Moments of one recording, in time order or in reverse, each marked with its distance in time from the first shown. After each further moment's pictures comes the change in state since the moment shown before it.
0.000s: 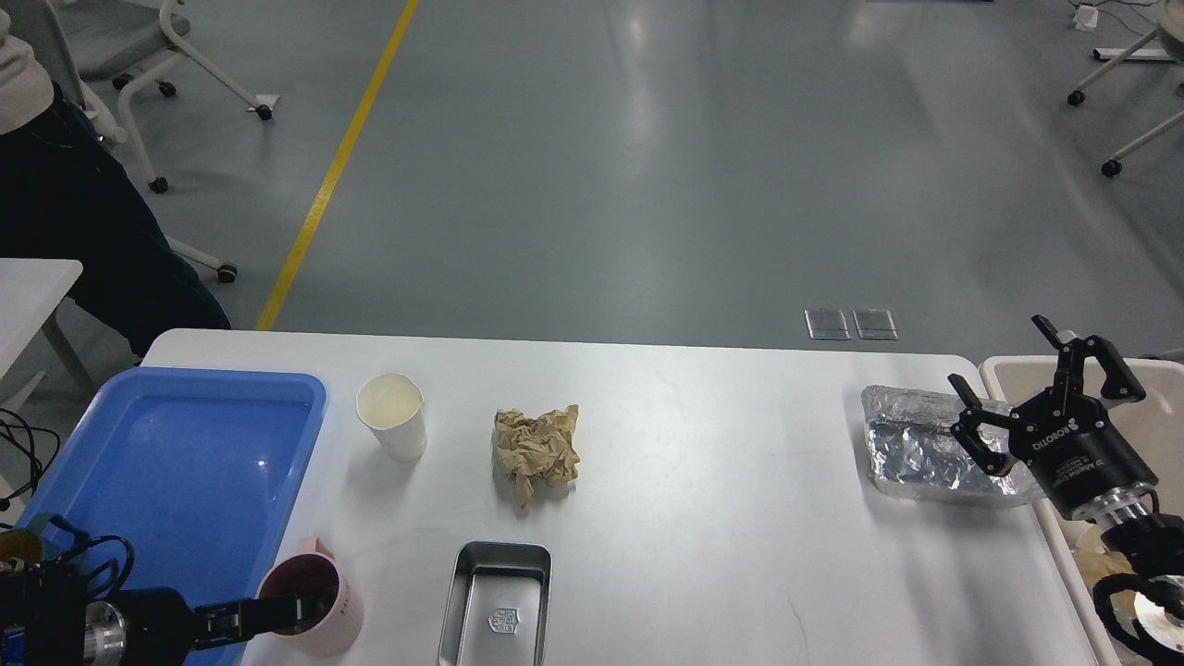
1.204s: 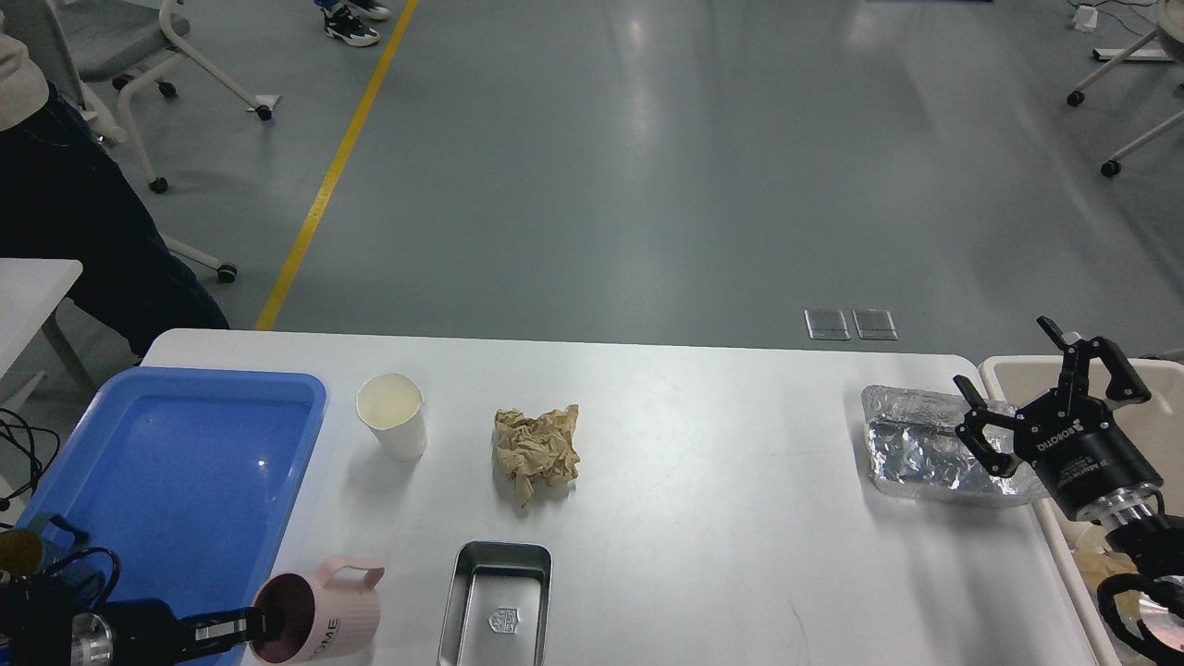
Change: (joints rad) left arm 0.031 0.016 -0.029 0.024 -0.039 -0.009 -0.010; right arm 0.002 -0.004 0.004 -0.012 -0.001 -0.003 0.000
